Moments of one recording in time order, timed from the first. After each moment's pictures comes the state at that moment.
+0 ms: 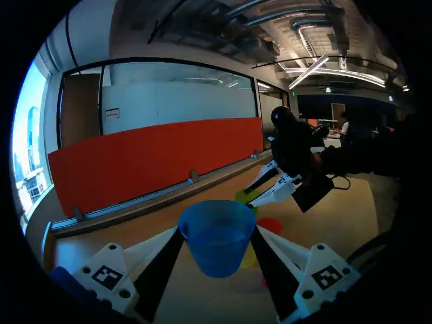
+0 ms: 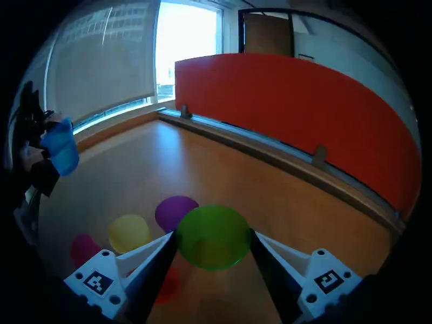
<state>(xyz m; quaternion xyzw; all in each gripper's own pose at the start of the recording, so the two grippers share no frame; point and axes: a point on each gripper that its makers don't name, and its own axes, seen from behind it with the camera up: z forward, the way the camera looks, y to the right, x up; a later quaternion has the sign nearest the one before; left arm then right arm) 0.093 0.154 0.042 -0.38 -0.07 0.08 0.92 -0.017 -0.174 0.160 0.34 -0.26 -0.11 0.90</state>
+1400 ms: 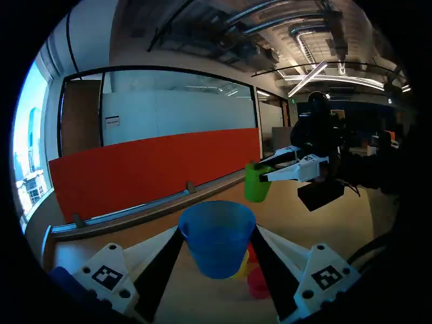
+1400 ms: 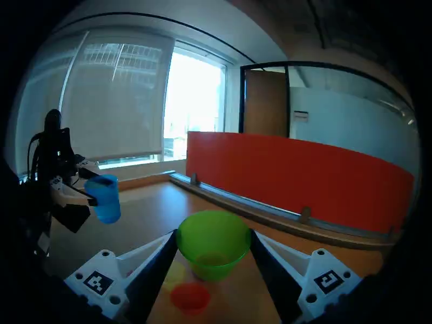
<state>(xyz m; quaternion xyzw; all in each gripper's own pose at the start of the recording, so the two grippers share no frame) 0.121 0.168 0.019 -0.38 -0.05 0.07 0.92 0.107 -0.182 0.099 0.36 -0.08 -0.07 0.93</state>
